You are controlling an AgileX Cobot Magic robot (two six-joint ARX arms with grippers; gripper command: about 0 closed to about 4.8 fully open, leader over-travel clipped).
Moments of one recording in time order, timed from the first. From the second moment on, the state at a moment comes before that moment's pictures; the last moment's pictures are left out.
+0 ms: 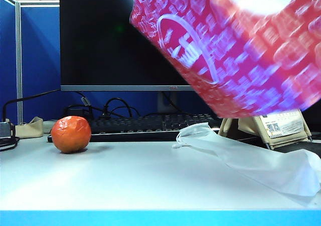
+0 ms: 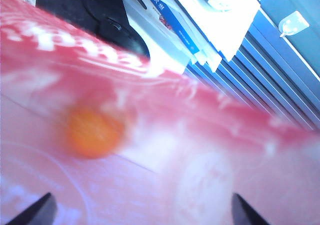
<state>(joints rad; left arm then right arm) -0.75 1.73 1.93 -1.03 0.60 -0.09 0.53 1.12 1.42 -0.36 -0.39 0.13</state>
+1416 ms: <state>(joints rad) -0.49 1.20 2.22 -1.18 0.16 0.30 0.50 1.21 1.15 0.06 -0.41 0.15</state>
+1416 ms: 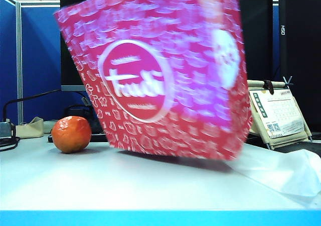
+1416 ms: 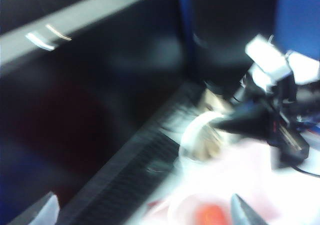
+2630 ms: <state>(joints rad) -0.43 0.98 2.22 -1.25 -0.09 0.34 0.46 1.22 0.92 0.42 -0.51 0.42</state>
